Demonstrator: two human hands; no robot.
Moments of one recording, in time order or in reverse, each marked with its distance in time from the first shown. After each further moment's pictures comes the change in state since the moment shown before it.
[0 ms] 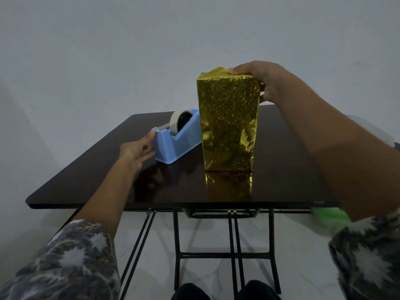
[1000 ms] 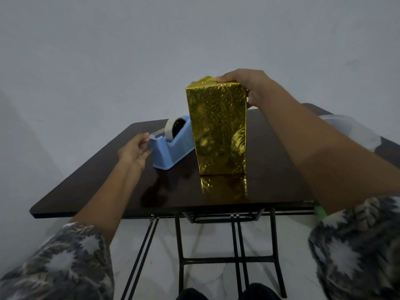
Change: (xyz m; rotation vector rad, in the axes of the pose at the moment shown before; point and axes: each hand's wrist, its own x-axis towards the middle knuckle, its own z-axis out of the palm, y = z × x) left_hand -0.005 0.015 0.012 -0.178 0.011 0.004; right_hand 0.007 0.001 0.001 0.171 0.011 0.012
